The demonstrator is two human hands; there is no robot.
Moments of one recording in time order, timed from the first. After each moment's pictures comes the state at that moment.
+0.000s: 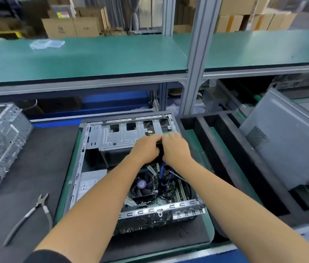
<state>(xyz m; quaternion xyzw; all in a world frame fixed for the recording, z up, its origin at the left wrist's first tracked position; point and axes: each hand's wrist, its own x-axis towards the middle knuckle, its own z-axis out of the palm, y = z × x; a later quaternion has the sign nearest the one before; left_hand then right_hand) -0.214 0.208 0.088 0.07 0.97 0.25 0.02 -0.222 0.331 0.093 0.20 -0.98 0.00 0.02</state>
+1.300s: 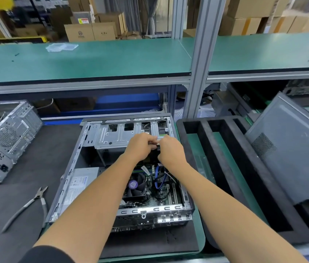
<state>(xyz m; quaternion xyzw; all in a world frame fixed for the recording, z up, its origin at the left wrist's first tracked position) -0.229 0.218 0.081 -0.02 0.95 0.30 -0.01 -0.240 0.347 0.077 0.22 -0.96 0.14 0.03</state>
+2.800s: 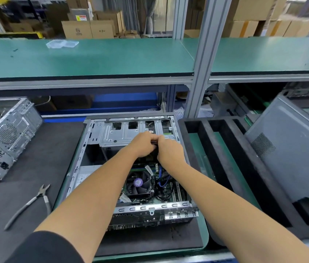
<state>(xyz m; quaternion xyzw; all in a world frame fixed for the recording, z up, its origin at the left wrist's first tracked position) -0.229 0.198 0.087 0.05 0.95 0.32 0.06 -0.229 0.326 0.075 0.20 -0.98 0.08 0.04</state>
